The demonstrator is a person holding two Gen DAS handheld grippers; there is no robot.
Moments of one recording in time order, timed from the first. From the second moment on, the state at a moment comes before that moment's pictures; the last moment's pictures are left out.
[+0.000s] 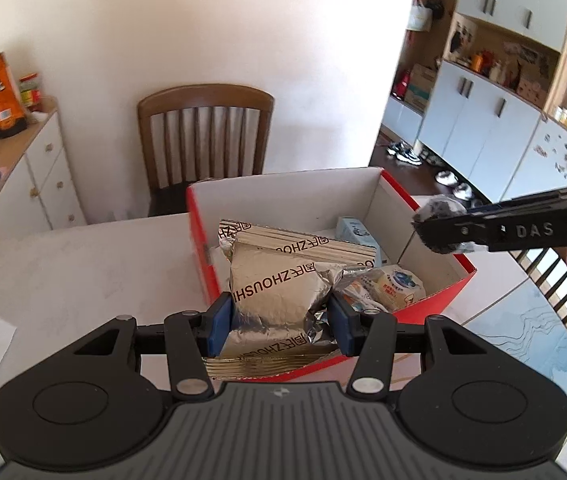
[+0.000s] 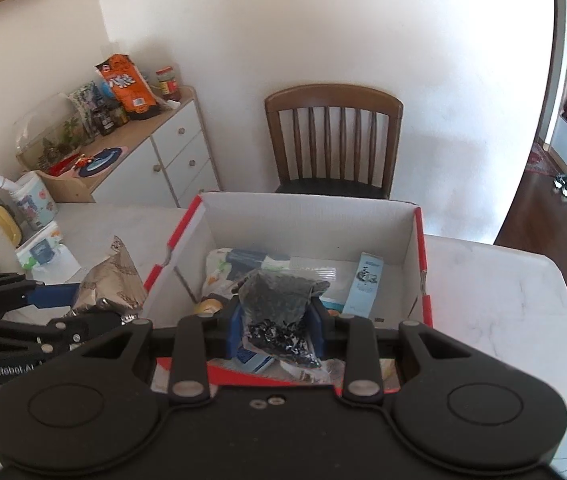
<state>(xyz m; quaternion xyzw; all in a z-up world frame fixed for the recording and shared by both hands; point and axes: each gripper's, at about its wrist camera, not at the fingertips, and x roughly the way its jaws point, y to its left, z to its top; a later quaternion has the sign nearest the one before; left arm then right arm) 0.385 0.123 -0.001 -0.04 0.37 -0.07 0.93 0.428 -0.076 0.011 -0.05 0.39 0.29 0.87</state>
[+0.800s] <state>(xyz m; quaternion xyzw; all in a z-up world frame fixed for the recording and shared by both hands) 0.491 0.095 -0.042 0.02 0.41 -0.09 0.91 0.478 -0.069 -0.056 -0.09 0.44 0.26 0.86</state>
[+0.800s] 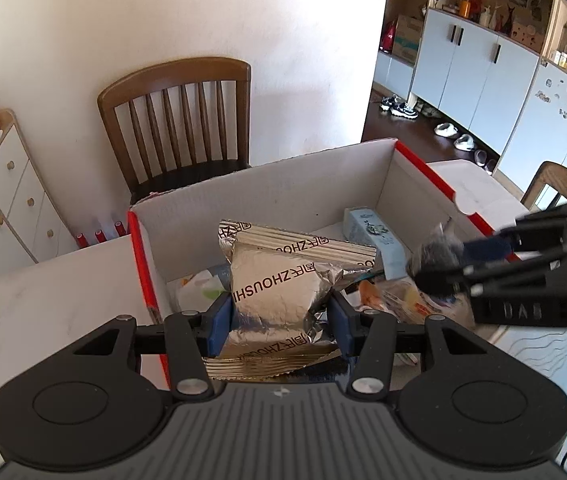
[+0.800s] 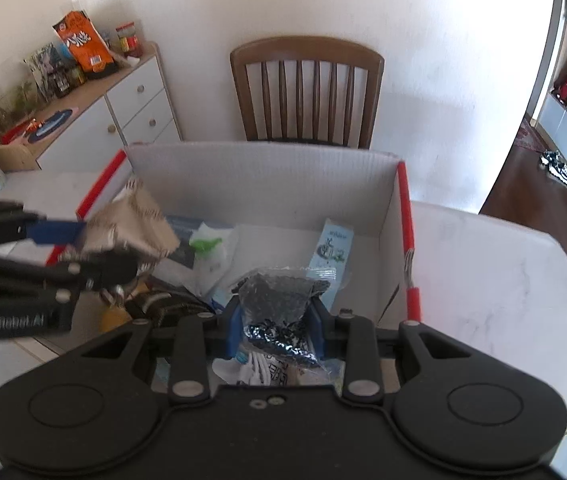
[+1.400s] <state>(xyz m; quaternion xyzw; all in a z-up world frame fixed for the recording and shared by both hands) 0.523 0.090 -0.080 0.03 0.45 -0.10 0.89 0.473 -0.051 -0.089 -0.13 0.46 0.27 0.84</state>
